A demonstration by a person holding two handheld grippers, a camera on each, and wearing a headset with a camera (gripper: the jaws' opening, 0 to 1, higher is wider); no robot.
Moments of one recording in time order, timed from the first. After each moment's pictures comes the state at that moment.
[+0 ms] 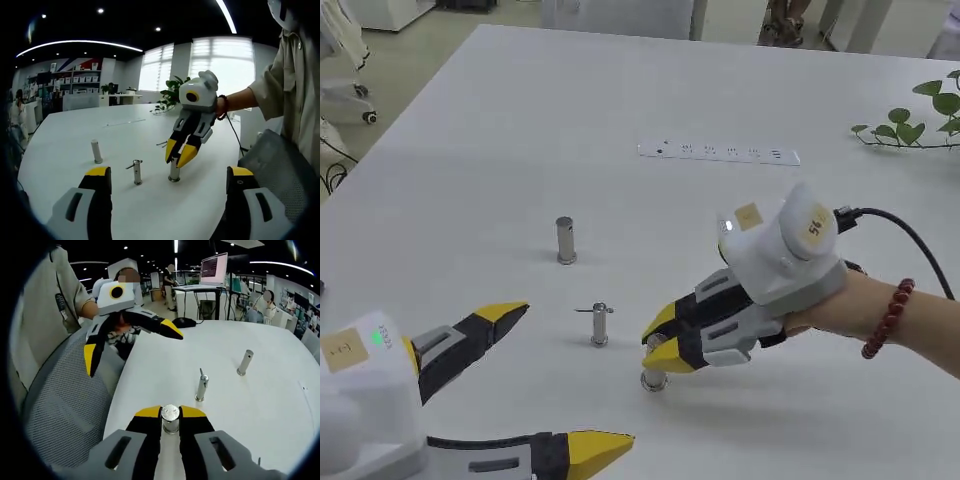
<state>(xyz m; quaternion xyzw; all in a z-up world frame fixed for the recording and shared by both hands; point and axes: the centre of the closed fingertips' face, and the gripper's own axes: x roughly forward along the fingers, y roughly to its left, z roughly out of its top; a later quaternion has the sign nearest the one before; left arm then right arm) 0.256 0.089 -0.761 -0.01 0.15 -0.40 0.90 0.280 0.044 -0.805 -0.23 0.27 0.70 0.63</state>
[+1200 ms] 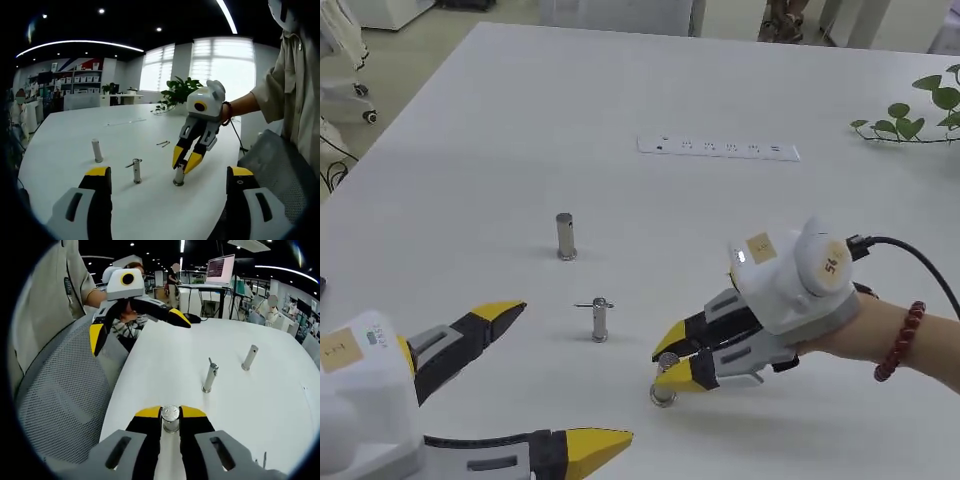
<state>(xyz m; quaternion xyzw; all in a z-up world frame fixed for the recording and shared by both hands) 0.252 0.089 -0.760 -0.01 0.15 -0.40 0.91 0.269 0.033 -0.822 -0.24 0.25 0.70 0.62</state>
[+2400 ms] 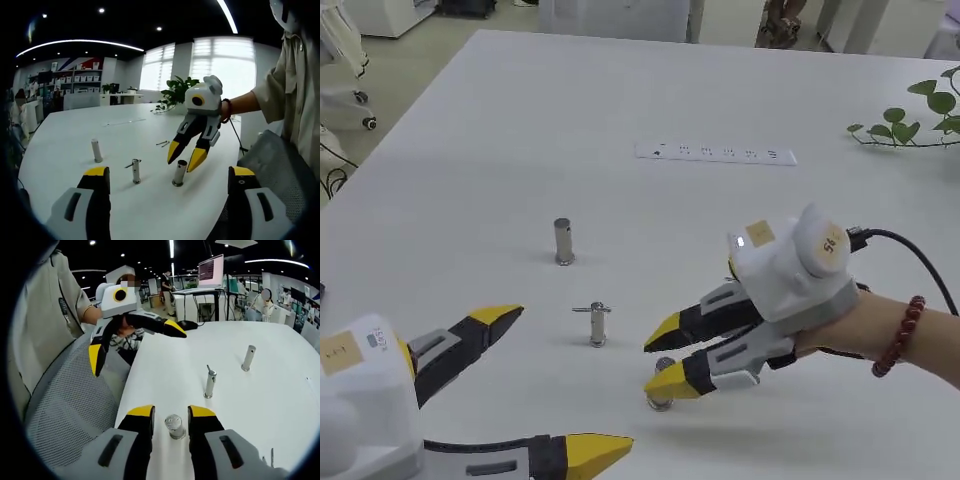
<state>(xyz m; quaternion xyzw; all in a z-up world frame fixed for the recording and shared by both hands) 0.252 0.088 -0.759 -0.01 0.15 -0.40 0.91 0.269 0.039 -0.802 -0.18 0.27 0.70 0.64</state>
